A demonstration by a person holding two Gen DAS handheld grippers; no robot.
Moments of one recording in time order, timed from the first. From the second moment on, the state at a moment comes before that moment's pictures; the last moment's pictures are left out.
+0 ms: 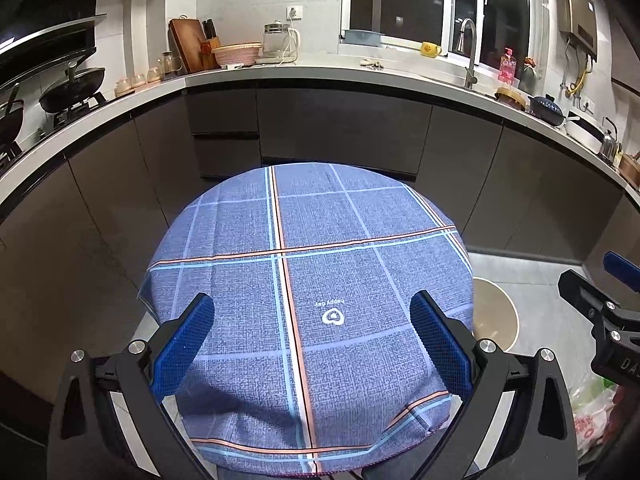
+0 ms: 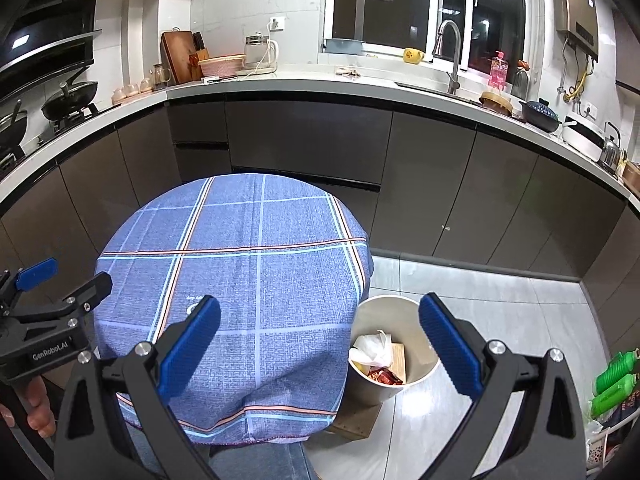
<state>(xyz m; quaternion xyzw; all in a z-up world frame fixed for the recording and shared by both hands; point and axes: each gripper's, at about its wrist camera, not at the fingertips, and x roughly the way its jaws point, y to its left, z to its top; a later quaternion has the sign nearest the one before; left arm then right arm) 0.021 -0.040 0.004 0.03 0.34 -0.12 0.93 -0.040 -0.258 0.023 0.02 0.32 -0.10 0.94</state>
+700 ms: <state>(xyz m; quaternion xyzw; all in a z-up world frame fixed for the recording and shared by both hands) 0.021 -0.036 0.001 0.03 0.34 -0.12 0.93 -0.038 -0.255 0.025 0.01 0.32 -0.10 0.94</state>
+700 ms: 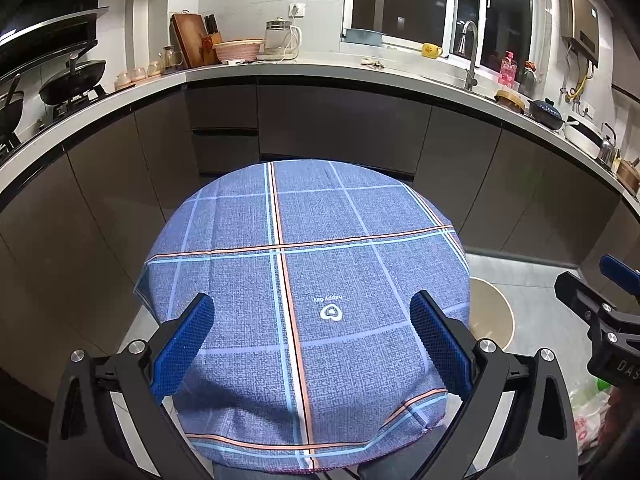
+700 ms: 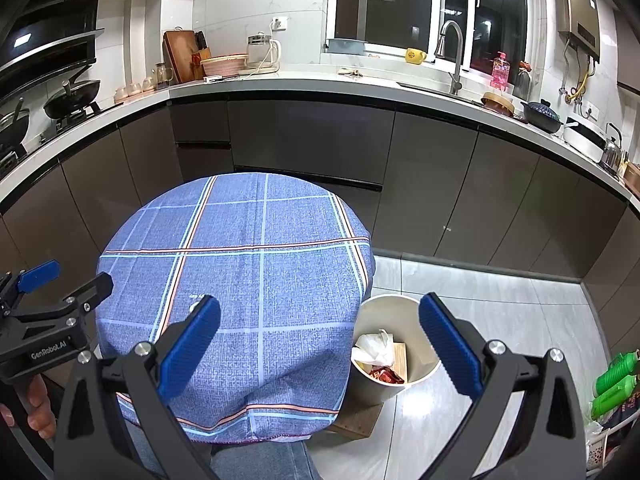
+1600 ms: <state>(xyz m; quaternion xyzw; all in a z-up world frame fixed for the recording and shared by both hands) 0.021 -0.038 -0.001 0.02 0.34 -0.13 0.93 -0.038 -0.258 0.023 0.02 0.32 -0.10 0.94</state>
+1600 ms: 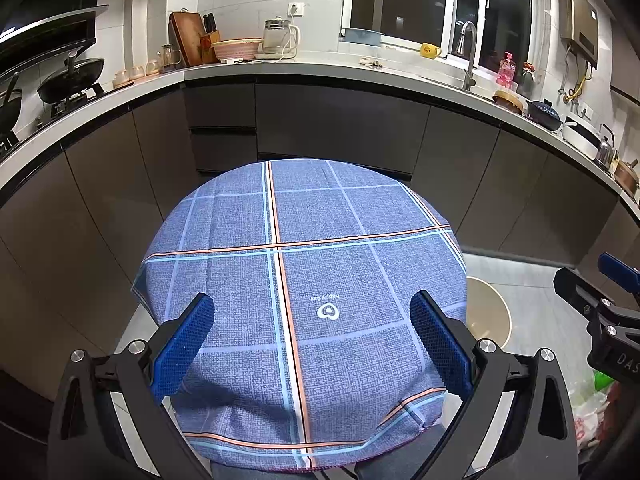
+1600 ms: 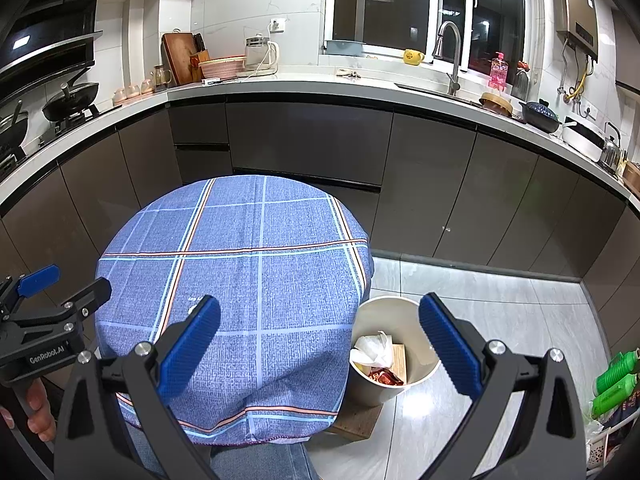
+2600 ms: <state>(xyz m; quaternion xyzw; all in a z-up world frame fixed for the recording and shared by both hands) 0.021 -0.038 -0.003 0.02 0.34 -0.13 0.93 -0.038 -0.258 0.023 0.02 0.31 -0.10 0.94</state>
